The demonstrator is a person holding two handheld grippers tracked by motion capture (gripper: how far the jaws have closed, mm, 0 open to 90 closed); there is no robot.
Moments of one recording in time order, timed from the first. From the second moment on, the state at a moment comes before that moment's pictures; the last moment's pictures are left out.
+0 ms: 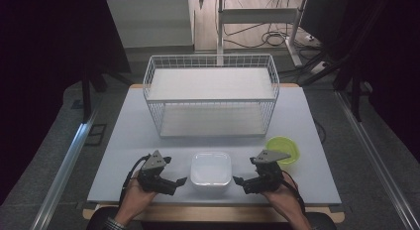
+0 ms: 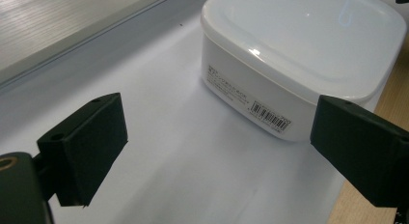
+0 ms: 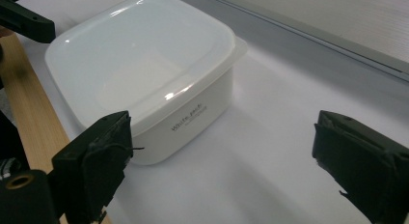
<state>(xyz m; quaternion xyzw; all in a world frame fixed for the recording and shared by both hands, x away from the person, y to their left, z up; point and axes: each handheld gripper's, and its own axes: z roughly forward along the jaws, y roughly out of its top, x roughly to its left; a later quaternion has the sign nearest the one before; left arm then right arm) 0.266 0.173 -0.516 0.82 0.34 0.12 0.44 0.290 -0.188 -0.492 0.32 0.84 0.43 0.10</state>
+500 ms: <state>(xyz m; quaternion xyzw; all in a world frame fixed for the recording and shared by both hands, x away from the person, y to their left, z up) 0.276 0.160 -0.502 0.82 0.33 0.09 0.46 0.297 -0.177 -0.481 0.34 0.84 0.42 0.07</state>
